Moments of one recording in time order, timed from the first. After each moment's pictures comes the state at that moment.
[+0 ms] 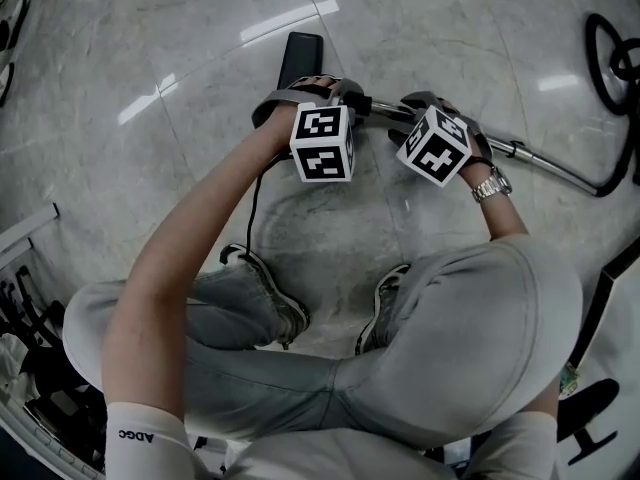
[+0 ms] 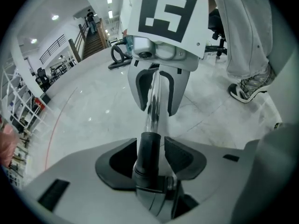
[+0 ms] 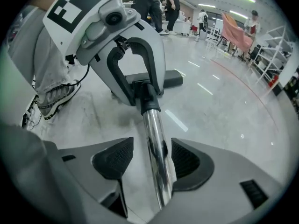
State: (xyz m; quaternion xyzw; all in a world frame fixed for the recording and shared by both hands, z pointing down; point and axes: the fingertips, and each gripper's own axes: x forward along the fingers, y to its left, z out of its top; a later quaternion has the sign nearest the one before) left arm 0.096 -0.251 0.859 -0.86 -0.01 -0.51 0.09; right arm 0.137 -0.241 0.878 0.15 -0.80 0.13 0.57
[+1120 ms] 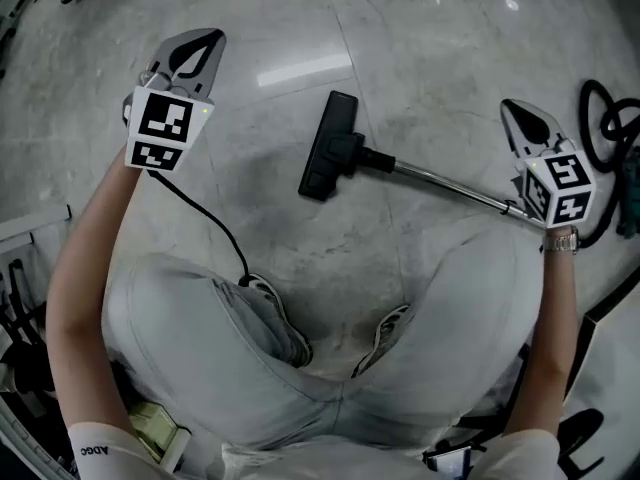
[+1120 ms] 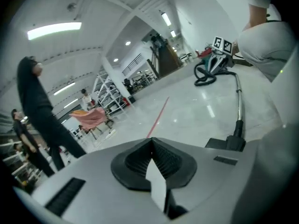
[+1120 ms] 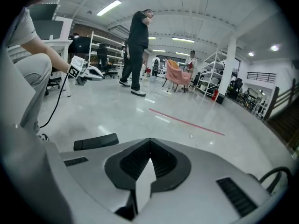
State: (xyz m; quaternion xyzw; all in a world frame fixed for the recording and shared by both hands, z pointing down) left arm -0.182 -0.439 0.603 -0.82 0.44 -0.35 0.13; right arm 0.219 -0.384 0.637 0.43 -0.83 0.07 0.35
